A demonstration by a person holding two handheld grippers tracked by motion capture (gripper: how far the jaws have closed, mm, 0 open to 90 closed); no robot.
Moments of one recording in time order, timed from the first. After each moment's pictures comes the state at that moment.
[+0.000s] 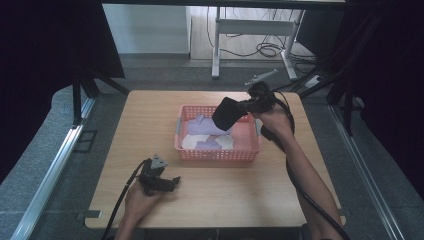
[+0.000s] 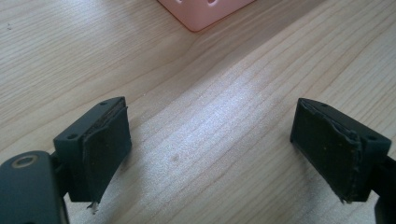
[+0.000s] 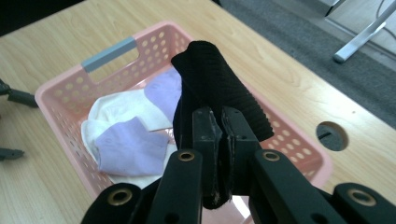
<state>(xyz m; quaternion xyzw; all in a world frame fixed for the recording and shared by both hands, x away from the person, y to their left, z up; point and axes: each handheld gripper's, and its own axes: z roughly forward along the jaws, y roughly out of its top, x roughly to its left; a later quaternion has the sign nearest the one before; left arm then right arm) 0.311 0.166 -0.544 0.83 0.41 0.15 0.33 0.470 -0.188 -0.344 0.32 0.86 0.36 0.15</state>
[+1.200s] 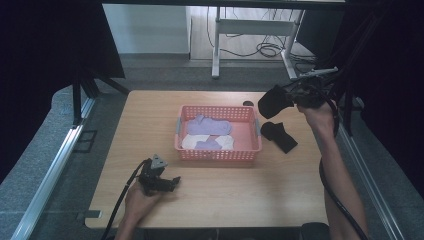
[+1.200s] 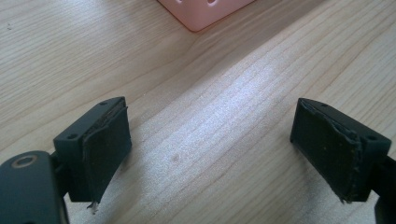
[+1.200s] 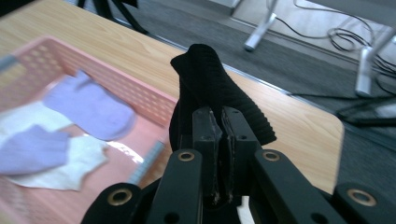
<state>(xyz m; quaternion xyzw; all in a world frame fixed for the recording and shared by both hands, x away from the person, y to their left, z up) 0.311 0.166 -0.544 0.83 0.41 0.15 0.33 0.467 -0.317 -0.331 0.45 0.79 0.35 0.24</state>
